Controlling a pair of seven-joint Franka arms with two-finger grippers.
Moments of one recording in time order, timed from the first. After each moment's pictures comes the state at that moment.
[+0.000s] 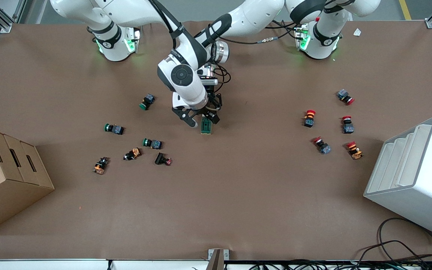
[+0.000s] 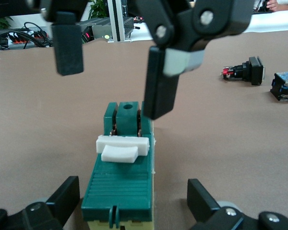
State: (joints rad) left arm -0.93 0.92 -0.40 -1.77 1.85 1.88 -2.49; right arm 0.70 0.48 0.13 -1.95 0.15 2.50 1.42
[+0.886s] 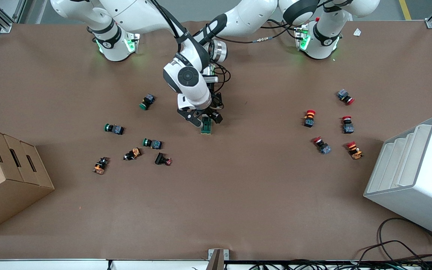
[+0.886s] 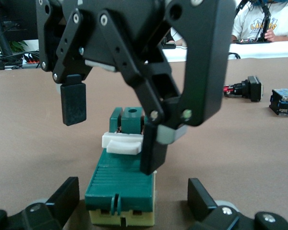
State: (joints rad) left arm -1.02 0.98 -0.36 -1.74 1.88 1.74 -2.58; right arm 0.72 0.55 0.13 -1.96 0.11 2.62 1.42
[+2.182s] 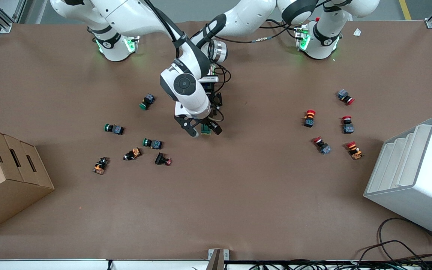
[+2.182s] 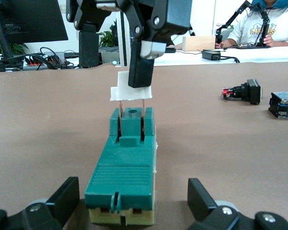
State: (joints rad) left arm -1.03 0.98 -0.35 -1.74 1.88 1.74 -2.59; right arm 0.67 0.57 0.12 -1.80 0.11 2.48 1.51
